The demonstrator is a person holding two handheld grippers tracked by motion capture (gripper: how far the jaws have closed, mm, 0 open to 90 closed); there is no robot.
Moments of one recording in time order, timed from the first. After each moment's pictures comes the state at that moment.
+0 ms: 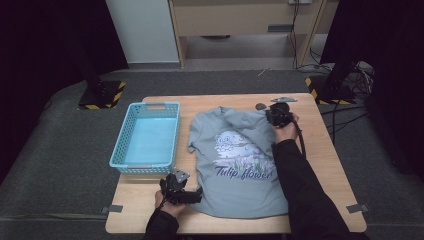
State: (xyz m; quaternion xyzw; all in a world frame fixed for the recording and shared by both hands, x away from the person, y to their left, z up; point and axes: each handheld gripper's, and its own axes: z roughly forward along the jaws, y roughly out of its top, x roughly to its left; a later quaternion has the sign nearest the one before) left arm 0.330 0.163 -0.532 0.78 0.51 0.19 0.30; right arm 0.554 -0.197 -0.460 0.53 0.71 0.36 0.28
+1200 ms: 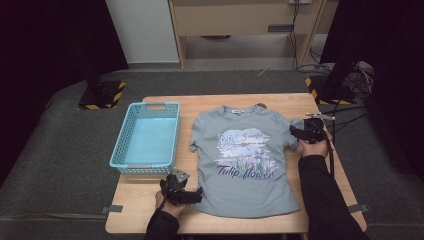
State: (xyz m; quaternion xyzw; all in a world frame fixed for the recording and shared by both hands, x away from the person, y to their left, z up) left arm 0.329 0.161 -0.532 0.78 0.52 0.19 0.30; right arm 0.505 -0.292 -0.488 0.62 0.65 0.35 0.26
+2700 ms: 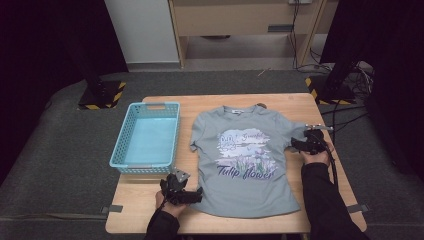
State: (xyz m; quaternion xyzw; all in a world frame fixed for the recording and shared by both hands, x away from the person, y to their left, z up) left arm 0.329 0.160 -0.531 0.78 0.52 0.19 0.30; right arm 0.485 -0.296 -0.516 0.63 0.67 0.30 0.25
